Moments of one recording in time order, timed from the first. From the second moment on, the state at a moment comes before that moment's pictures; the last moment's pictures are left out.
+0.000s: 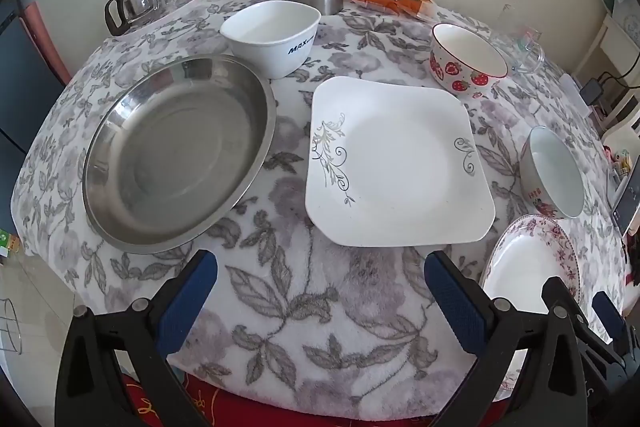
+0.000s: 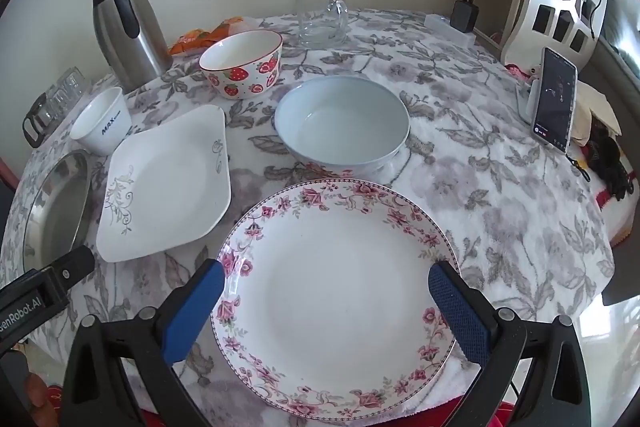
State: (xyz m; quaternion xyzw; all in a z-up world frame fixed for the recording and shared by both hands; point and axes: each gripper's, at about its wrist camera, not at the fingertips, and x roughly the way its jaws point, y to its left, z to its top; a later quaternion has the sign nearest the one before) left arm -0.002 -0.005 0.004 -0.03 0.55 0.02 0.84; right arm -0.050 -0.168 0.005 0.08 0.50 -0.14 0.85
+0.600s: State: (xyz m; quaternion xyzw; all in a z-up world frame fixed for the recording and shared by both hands) left arm -0.006 -0.005 0.005 -0.03 0.54 0.03 0.84; right arm -0.052 -0.169 0.009 0.07 0.49 -0.14 0.86
